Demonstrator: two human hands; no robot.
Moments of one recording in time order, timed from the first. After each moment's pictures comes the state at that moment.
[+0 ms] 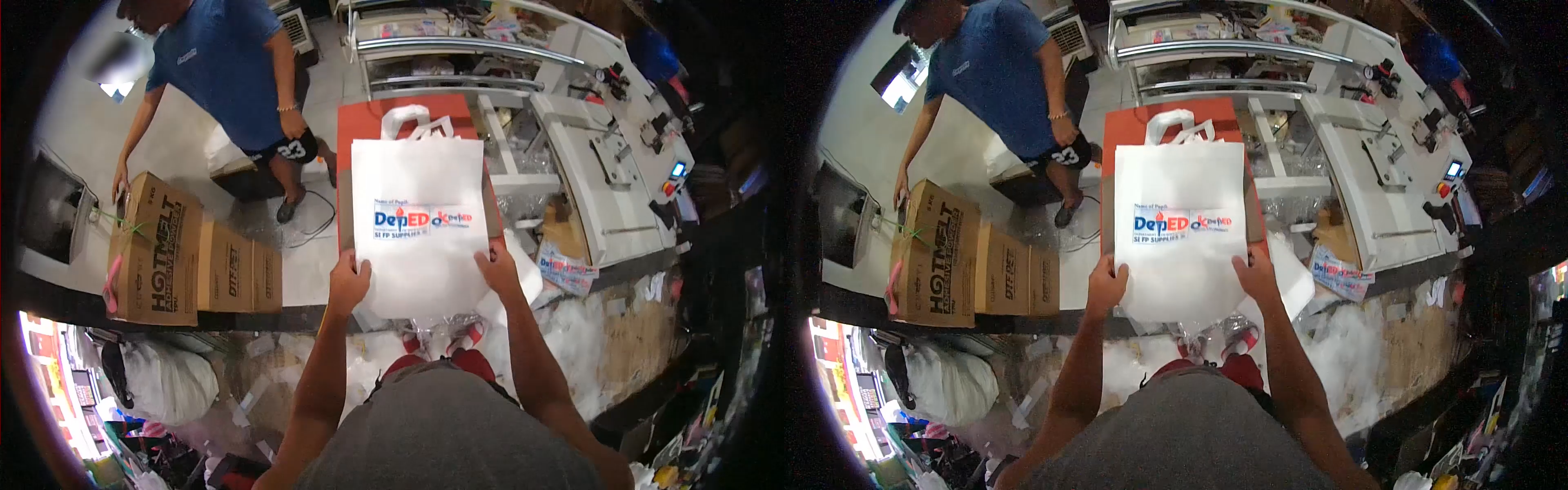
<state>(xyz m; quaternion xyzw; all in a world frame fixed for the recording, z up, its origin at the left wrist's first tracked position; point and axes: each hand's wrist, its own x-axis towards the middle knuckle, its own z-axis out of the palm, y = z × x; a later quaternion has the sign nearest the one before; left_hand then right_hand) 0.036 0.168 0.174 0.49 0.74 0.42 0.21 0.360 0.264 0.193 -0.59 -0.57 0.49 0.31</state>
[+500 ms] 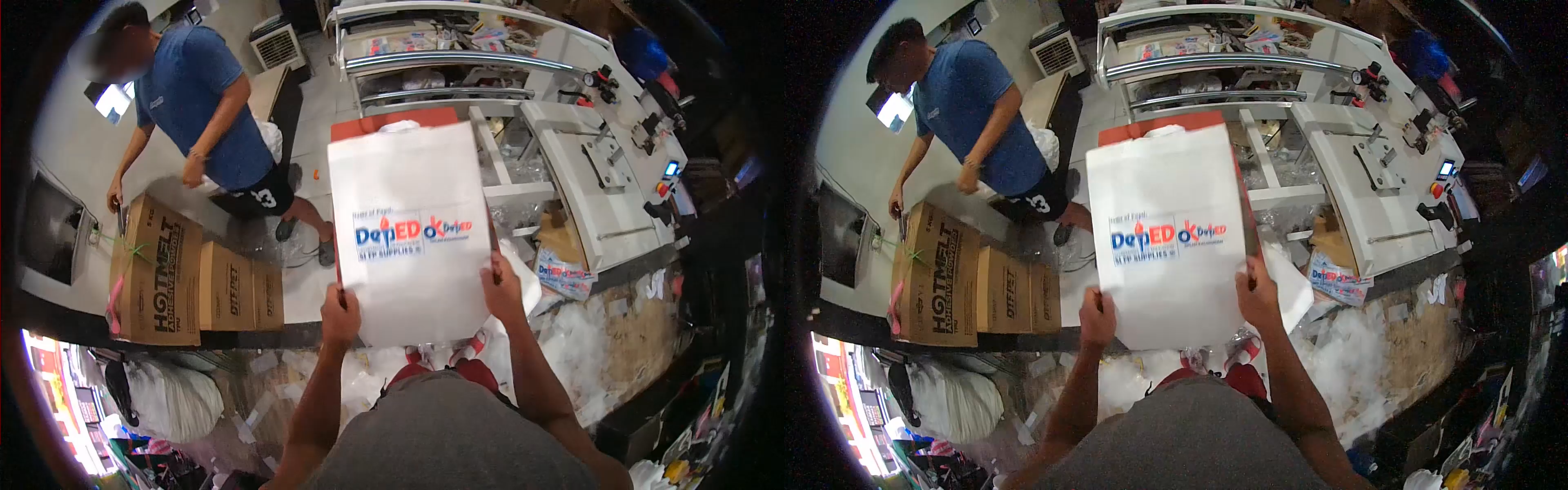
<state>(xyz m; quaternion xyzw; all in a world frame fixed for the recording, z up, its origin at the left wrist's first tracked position) 0.038 0.134 0.203 0.52 0.70 0.47 0.13 0.359 0.236 0.227 -0.54 -0.58 0.44 0.43</state>
